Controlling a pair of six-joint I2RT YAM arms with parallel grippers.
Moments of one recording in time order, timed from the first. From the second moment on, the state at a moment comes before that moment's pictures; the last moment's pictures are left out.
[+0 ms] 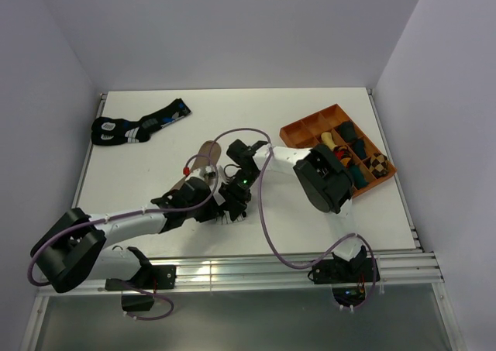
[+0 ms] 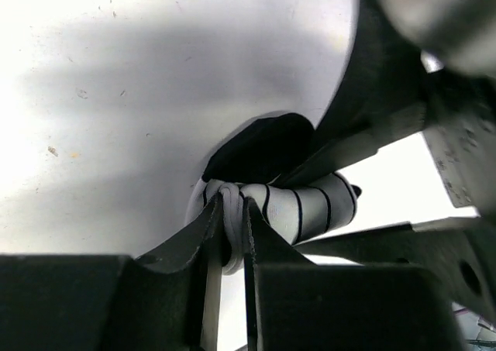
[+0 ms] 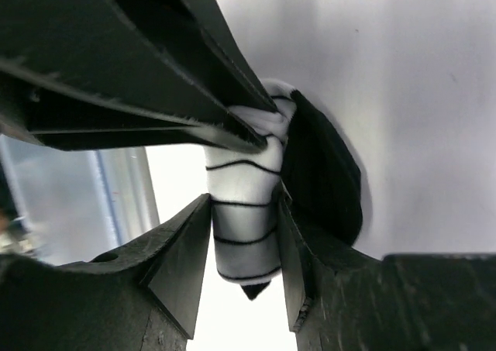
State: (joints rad) left arm -0.78 1.27 0.45 0.01 -0.01 -0.97; right arm 0.74 2.12 1.43 -0.81 -0.87 -0.45
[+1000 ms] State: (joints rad) left arm -0.65 1.41 0.58 -0.12 0.25 -0.88; right arm 0.79 1.59 0.97 -0.41 -0.59 -0.55
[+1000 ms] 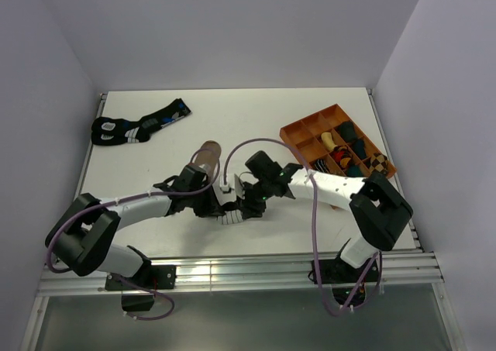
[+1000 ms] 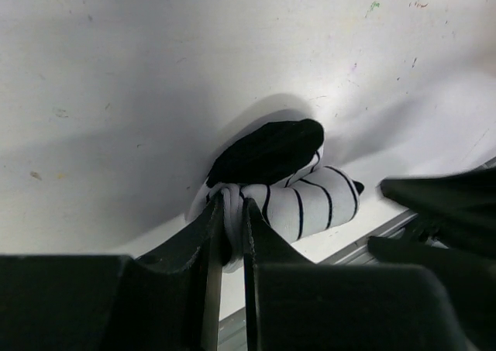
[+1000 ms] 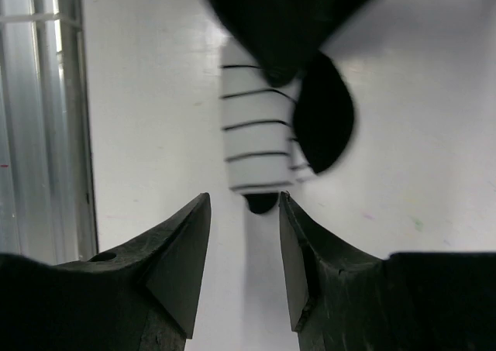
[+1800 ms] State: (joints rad) left arm -0.59 1.49 0.63 -0.15 0.38 -0.83; right arm 0.97 1.63 0.88 -0.24 -0.34 -0.60
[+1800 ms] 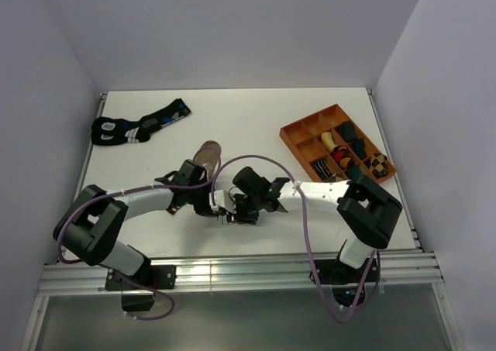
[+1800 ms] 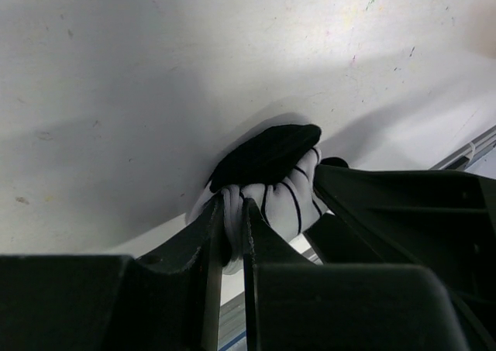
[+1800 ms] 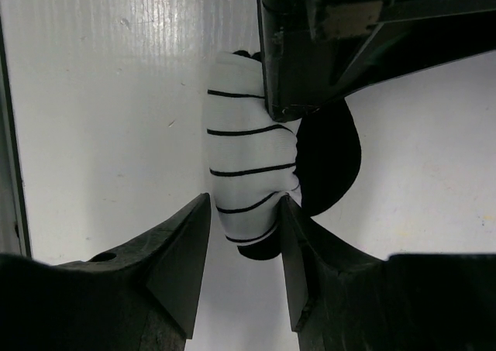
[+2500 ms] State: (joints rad) left arm -0.58 1.42 0.54 -0.05 0.33 -0.86; right arm 0.93 1.79 1.10 -0.45 -0.39 -0.55
